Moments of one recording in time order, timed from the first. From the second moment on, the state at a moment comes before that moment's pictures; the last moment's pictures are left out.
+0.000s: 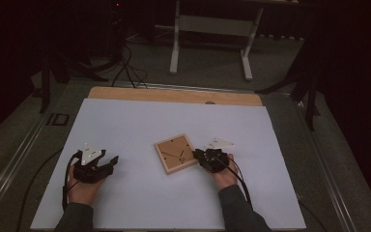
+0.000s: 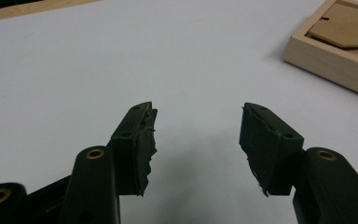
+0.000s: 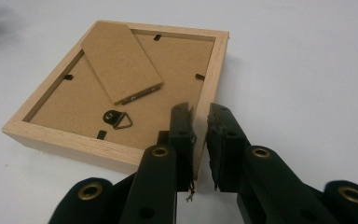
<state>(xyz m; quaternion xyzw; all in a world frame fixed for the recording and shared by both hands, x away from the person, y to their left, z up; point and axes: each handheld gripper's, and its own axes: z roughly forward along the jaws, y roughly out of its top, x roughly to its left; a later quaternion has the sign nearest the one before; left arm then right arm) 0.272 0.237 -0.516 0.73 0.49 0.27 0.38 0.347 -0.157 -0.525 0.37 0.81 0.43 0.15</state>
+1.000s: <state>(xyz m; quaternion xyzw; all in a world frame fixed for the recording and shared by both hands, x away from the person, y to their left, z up) 0.273 0.228 -0.516 0.75 0.48 0.25 0.39 0.319 -0.110 -0.524 0.26 0.86 0.43 0.13</state>
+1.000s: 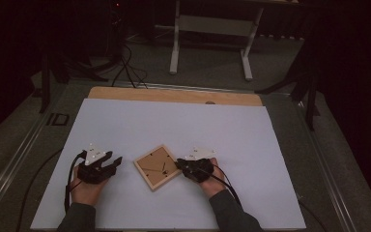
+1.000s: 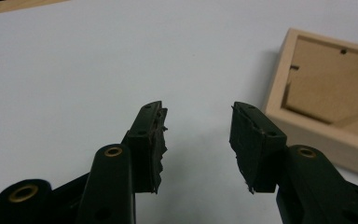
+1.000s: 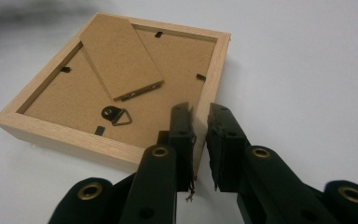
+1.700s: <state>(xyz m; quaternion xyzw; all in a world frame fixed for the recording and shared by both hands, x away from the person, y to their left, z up) 0.276 0.219 -0.521 0.76 0.46 0.21 0.40 0.308 -0.107 -0.515 0.25 0.85 0.44 0.12</state>
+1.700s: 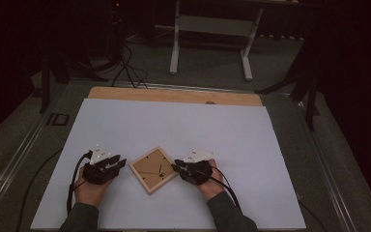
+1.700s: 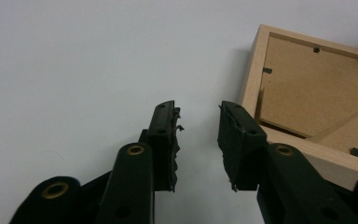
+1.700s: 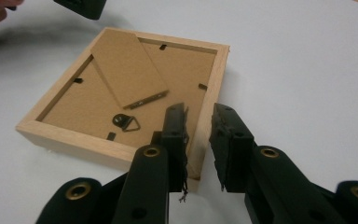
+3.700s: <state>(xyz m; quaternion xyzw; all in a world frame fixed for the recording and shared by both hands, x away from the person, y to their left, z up) 0.274 0.179 -0.533 0.80 0.43 0.19 0.37 0.284 -0.105 -0.526 0.23 0.89 0.37 0.11</state>
